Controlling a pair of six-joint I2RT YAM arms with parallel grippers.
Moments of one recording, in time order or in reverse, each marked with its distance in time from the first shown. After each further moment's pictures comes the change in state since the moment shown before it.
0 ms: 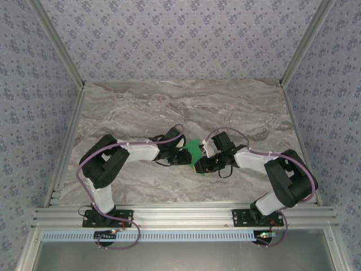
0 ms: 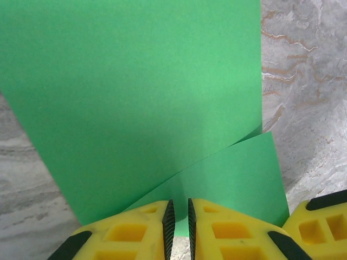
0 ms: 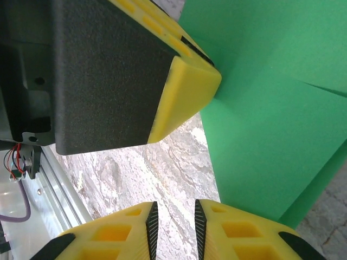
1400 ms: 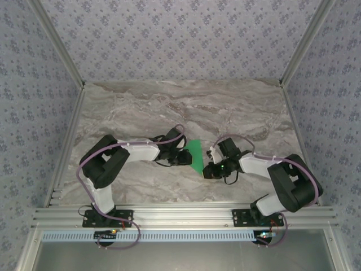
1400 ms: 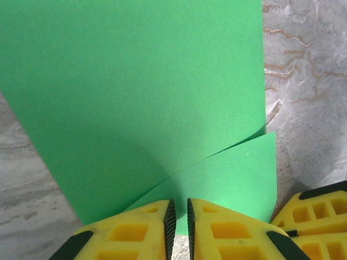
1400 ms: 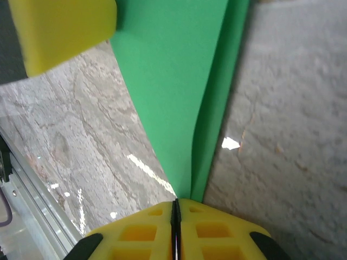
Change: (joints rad) left arm -0.003 0.000 0.000 0.000 0.000 0.000; right arm -0.044 -0.066 -0.115 -0.052 0.056 0.037
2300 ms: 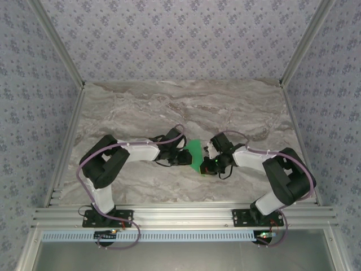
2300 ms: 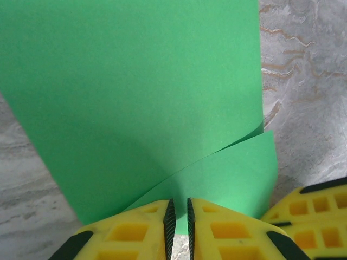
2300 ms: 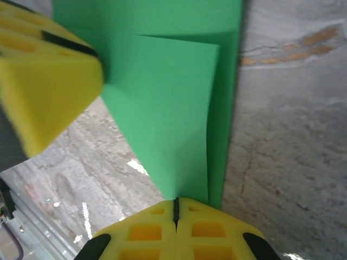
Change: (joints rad) left arm 0.000 -0.003 0.000 -0.001 0.000 0.001; right arm 0.054 0.091 0.138 -0.077 0.100 0.165
